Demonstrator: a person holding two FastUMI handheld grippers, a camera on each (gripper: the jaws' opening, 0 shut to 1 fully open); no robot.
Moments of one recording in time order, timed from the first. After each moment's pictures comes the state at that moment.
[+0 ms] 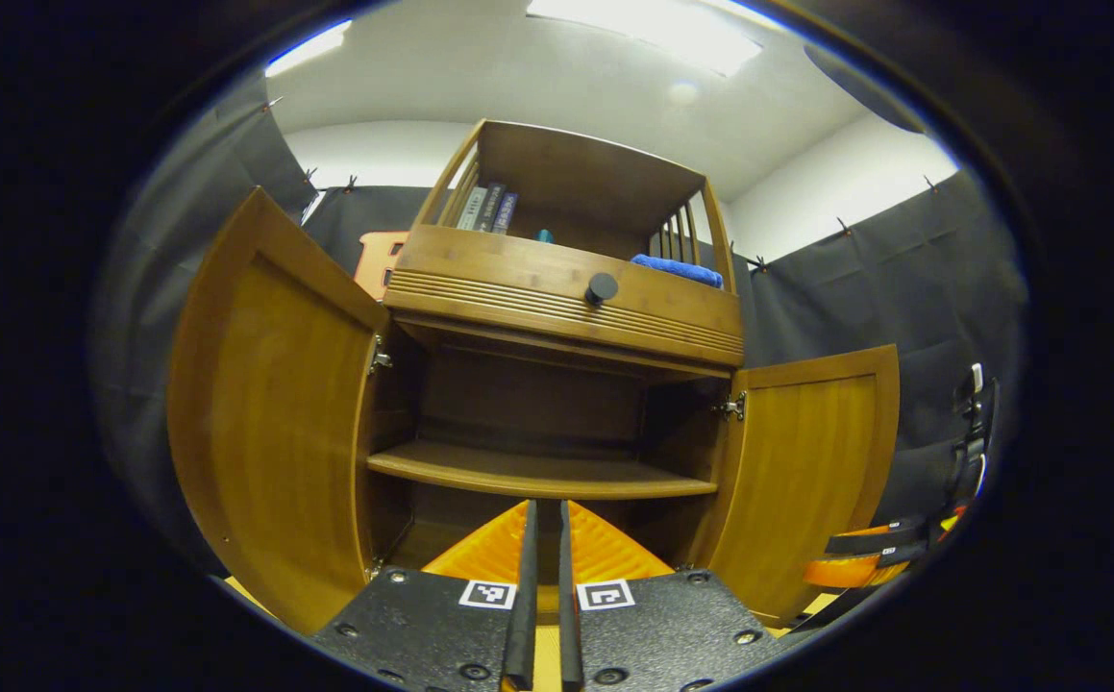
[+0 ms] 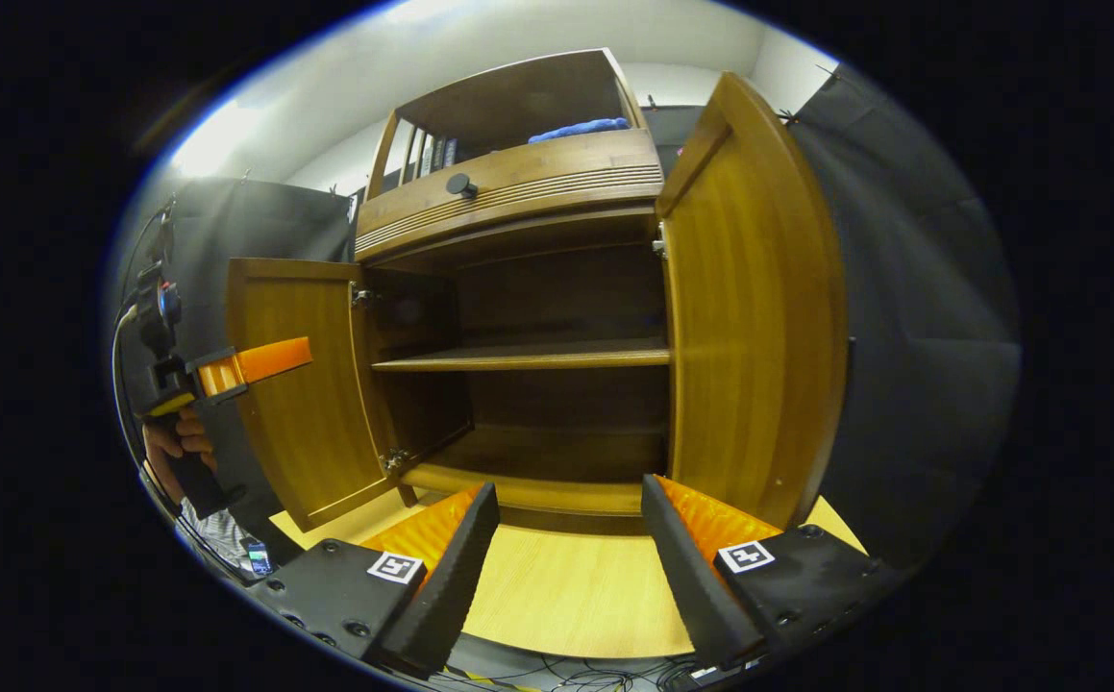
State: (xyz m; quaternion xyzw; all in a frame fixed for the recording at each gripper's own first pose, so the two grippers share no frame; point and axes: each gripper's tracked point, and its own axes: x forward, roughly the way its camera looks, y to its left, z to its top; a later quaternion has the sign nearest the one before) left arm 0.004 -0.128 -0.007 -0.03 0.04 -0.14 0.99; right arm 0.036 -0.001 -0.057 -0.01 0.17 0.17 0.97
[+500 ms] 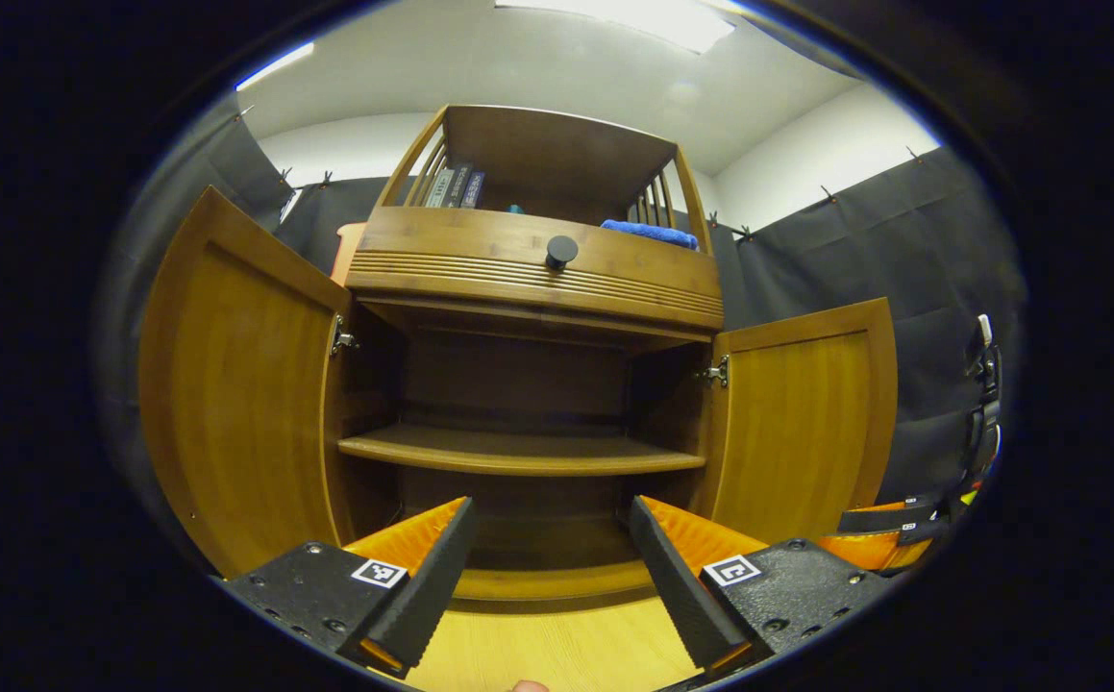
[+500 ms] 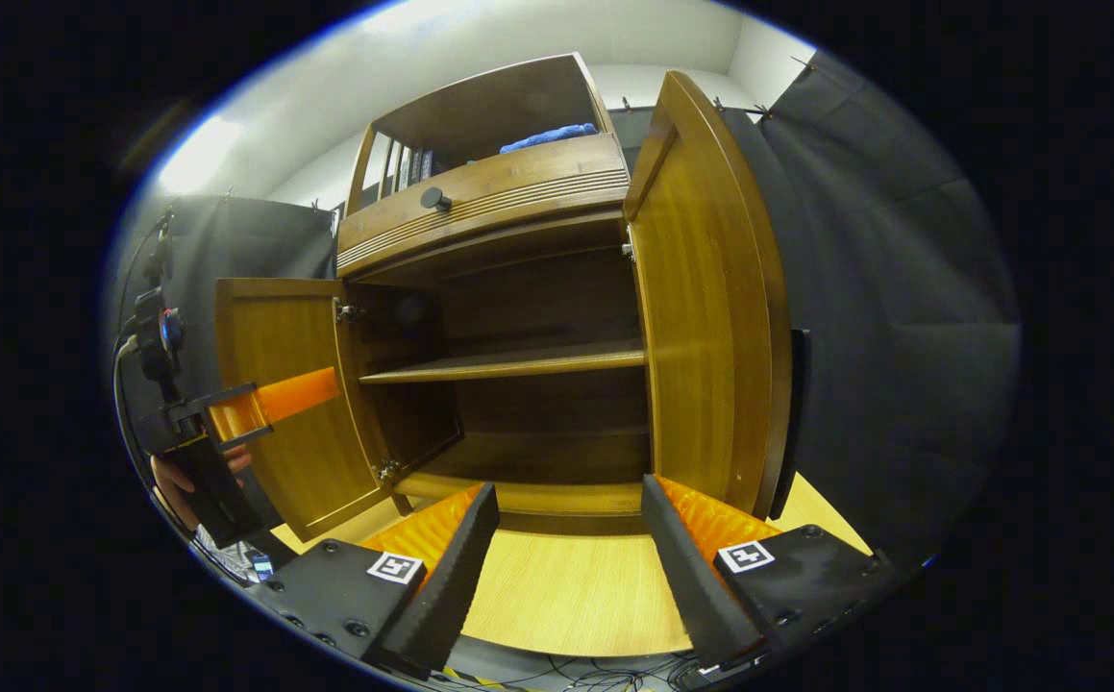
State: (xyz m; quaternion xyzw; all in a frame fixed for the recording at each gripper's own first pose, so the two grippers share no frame) left arm 0.003 -0.149 -0.035 -0.01 0.07 -0.13 0.99; right arm 0.036 -0.013 -0.054 0.01 0.16 0.16 0.97
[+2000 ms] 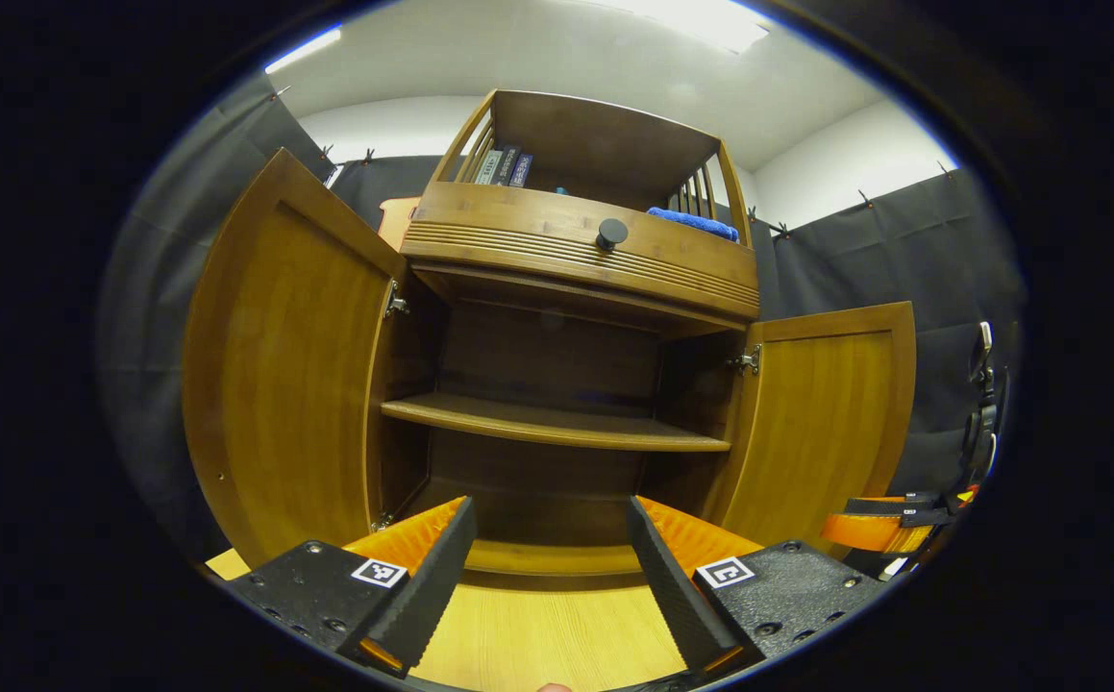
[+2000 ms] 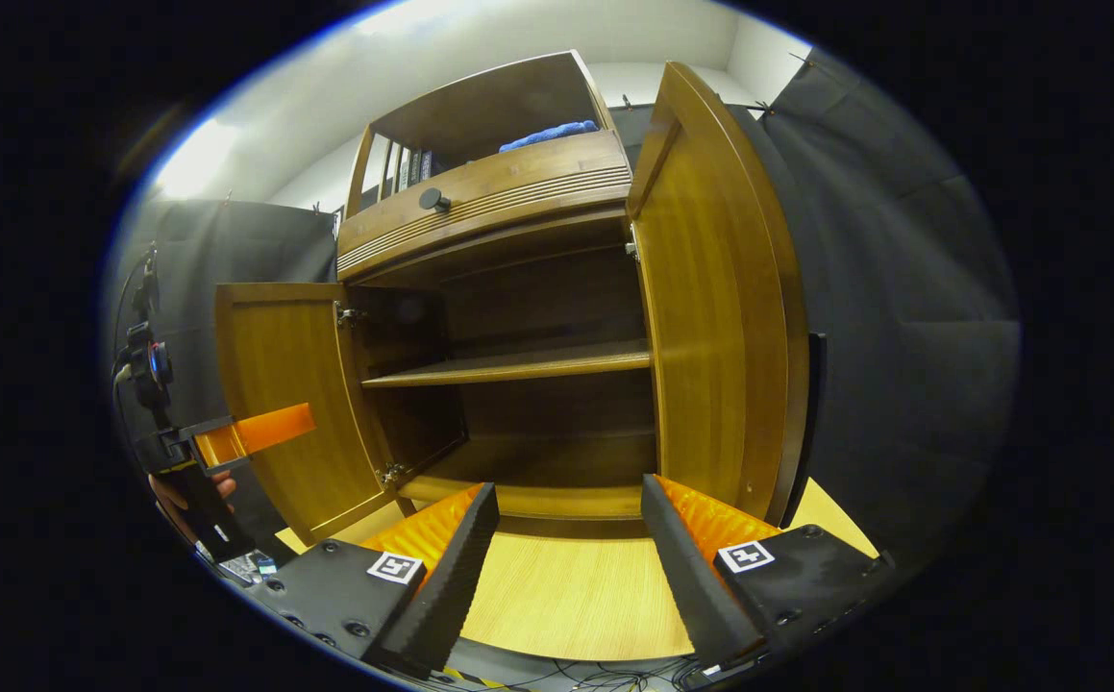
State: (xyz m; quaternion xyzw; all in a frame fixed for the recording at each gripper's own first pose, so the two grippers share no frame) left arm -0.014 -0.121 -0.053 -0.04 0.09 -0.10 0.99; right arm 0.048 -0.010 -0.055 0.02 0.16 0.17 0.97
